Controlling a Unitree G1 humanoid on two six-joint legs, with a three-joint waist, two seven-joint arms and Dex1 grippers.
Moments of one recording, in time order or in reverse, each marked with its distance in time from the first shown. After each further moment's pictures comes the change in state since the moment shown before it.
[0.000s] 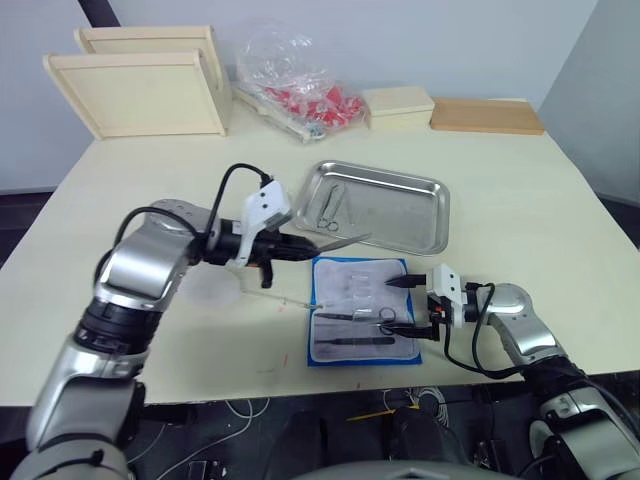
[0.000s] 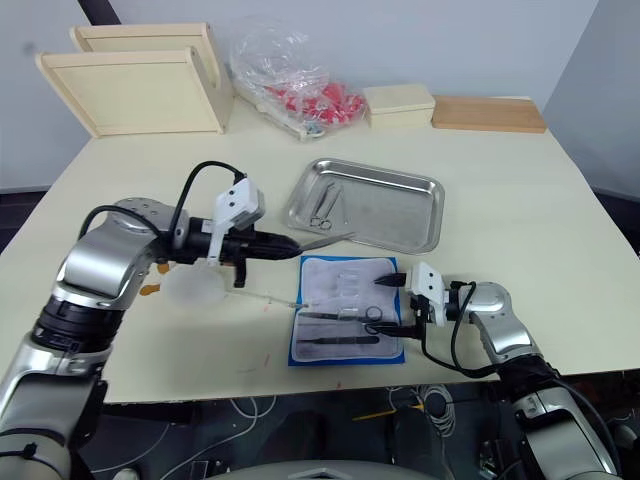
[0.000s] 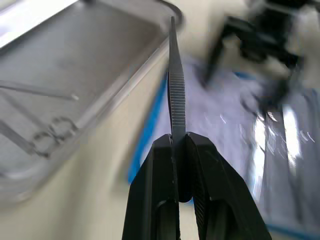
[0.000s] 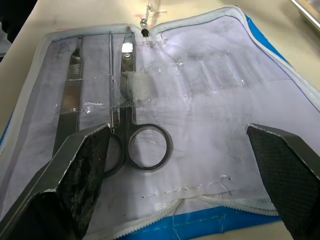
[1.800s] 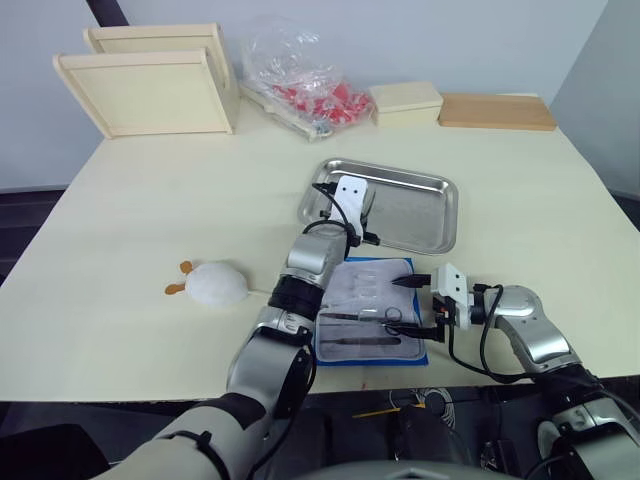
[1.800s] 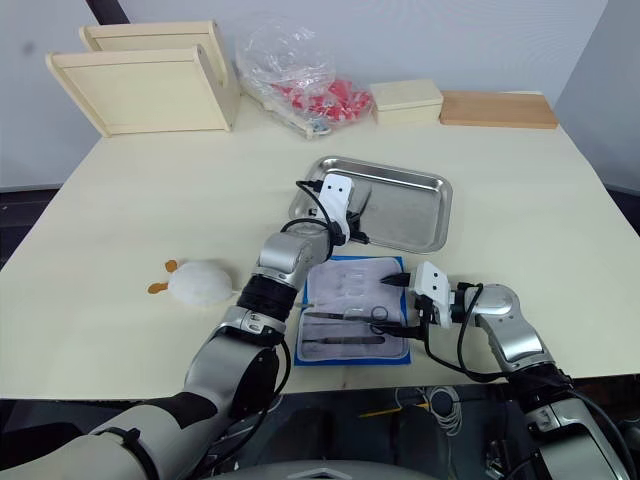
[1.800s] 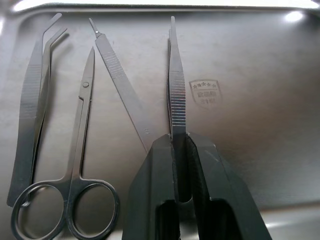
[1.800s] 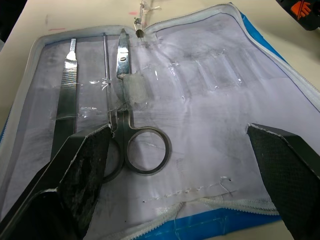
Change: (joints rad) left arm -0.222 -0.762 0.112 0.661 0.214 -0.112 1.009; right arm 0.046 -0.050 -0.005 -0.159 0.002 0.116 -0.068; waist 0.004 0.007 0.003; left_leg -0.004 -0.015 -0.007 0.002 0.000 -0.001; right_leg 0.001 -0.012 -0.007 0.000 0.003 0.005
